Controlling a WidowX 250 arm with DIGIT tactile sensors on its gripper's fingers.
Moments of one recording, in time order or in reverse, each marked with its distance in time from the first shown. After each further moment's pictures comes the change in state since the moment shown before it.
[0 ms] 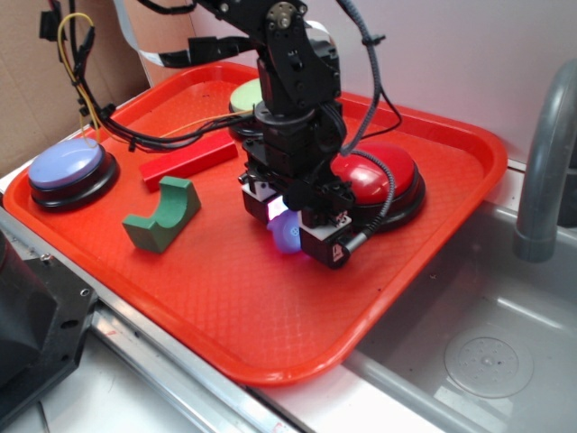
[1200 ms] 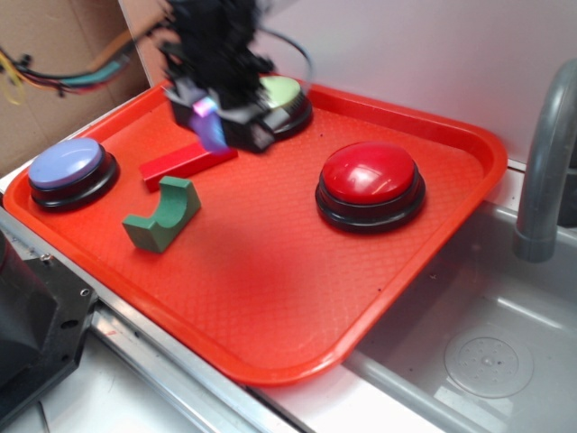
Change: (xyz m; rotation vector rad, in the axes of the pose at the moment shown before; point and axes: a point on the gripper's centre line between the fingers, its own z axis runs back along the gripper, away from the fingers) arm -0.025 0.057 0.098 -0.021 -0.032 0.133
